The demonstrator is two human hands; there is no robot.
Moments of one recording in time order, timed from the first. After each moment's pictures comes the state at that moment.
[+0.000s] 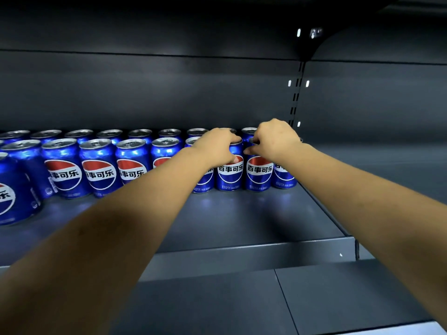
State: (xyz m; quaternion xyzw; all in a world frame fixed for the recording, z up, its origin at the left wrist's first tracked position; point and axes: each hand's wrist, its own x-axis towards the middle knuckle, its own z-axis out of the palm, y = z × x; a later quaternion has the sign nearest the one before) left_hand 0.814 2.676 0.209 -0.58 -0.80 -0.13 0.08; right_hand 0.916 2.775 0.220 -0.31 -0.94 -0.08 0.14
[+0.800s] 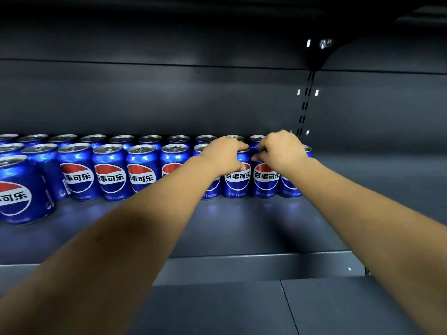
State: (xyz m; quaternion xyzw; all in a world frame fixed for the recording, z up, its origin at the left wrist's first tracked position) left_hand 0.815 2.676 0.206 -0.57 -0.80 -0.15 0.09; right_hand 0.913 2.783 0.211 -0.30 -0.93 -0.06 0.18
